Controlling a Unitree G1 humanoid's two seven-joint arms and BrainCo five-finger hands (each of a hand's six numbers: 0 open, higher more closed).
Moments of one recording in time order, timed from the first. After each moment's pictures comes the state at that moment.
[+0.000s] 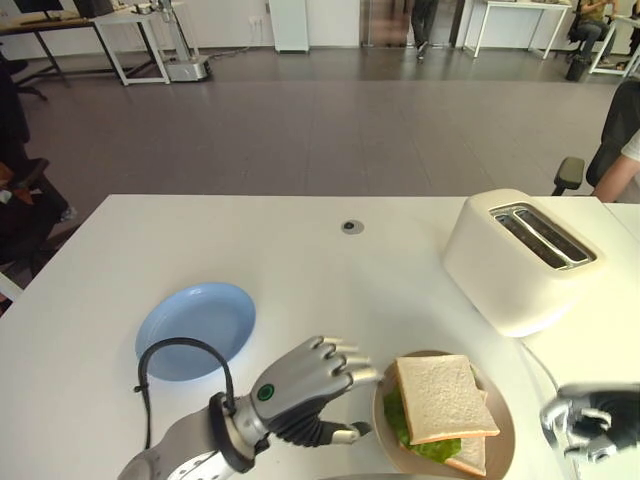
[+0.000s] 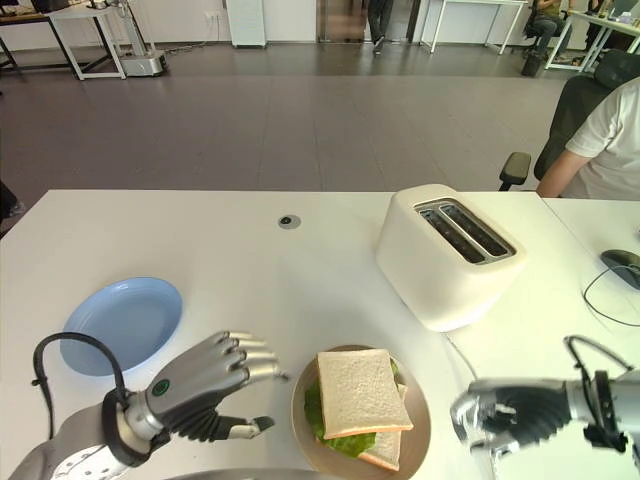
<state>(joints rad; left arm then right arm) 0.49 0.74 -0.20 -0.69 0.54 -0.52 -0.28 0.55 -1.04 -0.32 -0.13 0.24 -0.60 1.36</state>
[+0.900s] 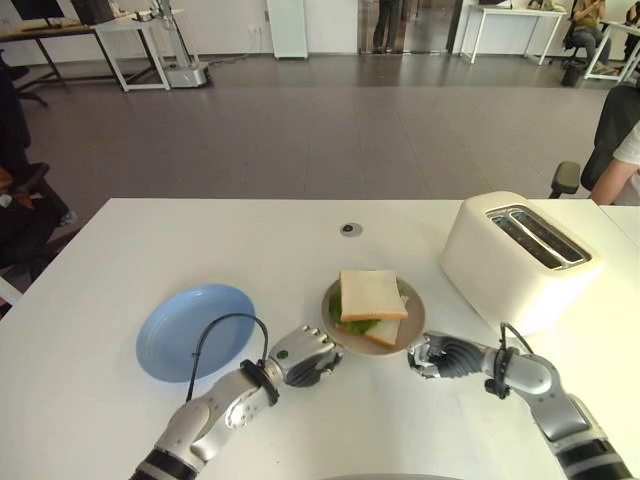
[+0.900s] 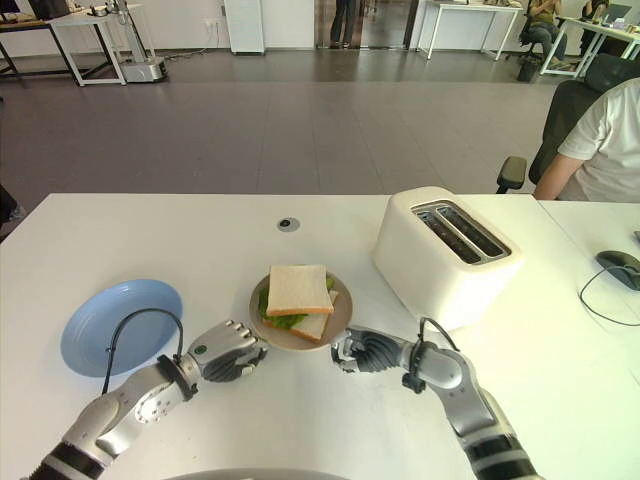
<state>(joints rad) 0.00 0.55 -0.38 0.03 0.91 -0.40 -0.03 -0.06 -0.48 0.23 0.15 -0.23 -0.29 0.70</state>
